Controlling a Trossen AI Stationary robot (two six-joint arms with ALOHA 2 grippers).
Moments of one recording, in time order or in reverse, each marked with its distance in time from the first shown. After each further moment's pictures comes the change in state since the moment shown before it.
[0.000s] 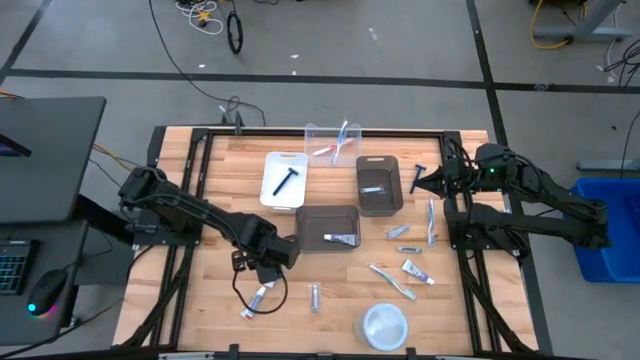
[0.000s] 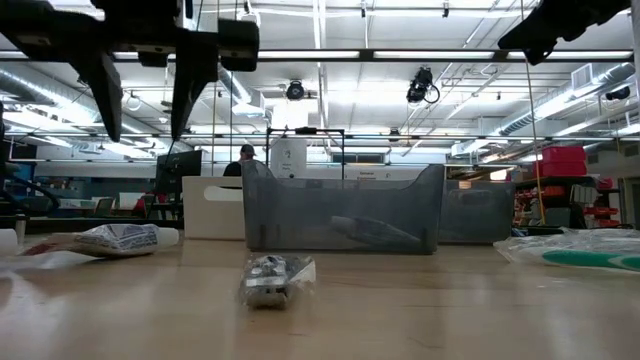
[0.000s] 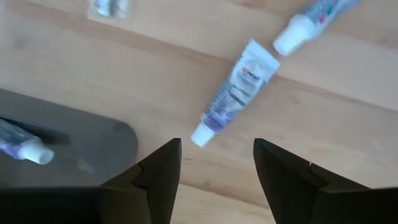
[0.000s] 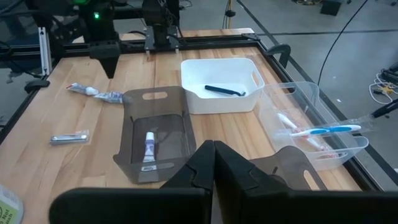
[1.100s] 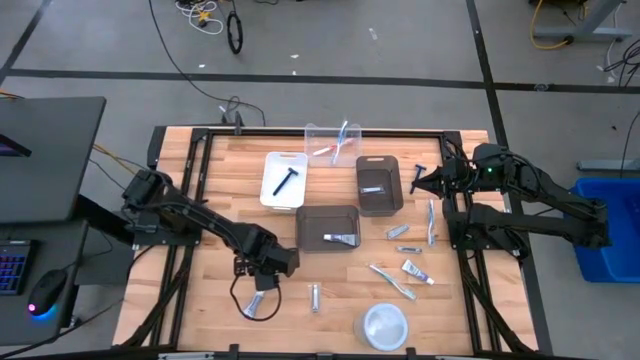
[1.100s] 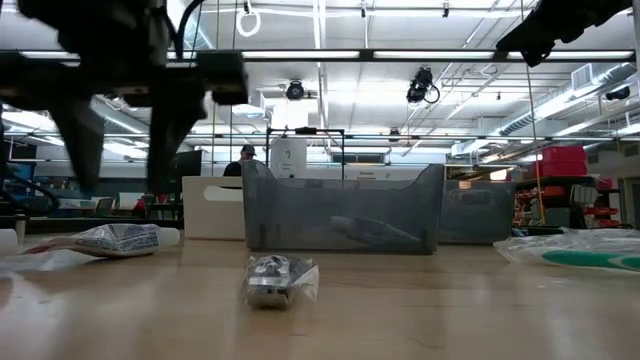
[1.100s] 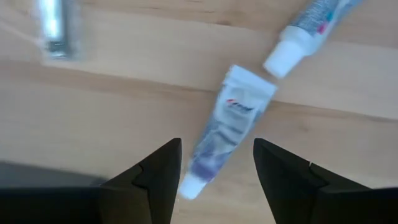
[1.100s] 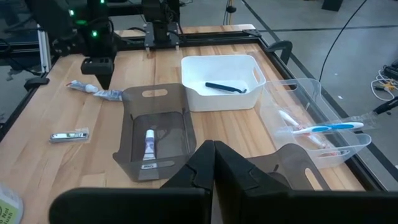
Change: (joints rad) left arm -0.035 0.036 -0.139 0.207 0.050 0.099; right arm 0.000 0.015 0.000 0.000 0.000 0.000
